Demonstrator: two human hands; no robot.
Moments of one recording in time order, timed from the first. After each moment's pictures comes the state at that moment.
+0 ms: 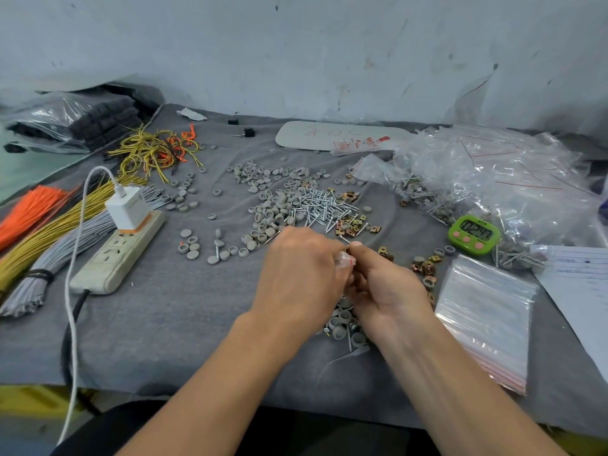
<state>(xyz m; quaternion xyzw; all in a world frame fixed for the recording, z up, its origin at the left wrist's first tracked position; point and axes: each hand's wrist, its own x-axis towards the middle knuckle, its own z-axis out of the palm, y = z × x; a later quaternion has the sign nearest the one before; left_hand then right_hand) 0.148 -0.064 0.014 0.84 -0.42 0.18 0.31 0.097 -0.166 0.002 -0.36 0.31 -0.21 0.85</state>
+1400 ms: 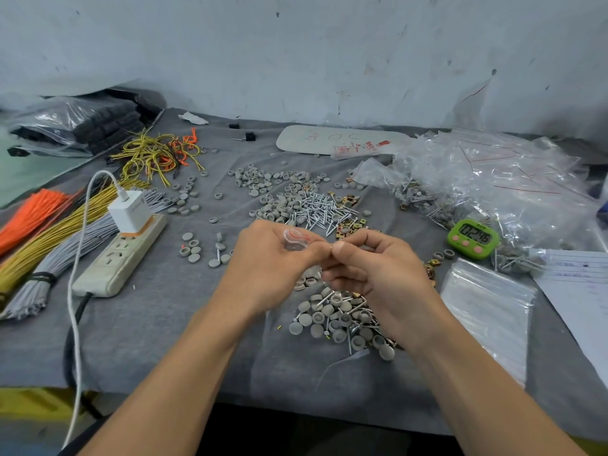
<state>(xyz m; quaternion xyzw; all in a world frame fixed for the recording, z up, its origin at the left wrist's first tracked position) 0.177 -0.037 0.028 0.80 -0.32 -0.03 0.51 0.084 -0.181 0.016 -0.59 0.13 -0.16 0.78</state>
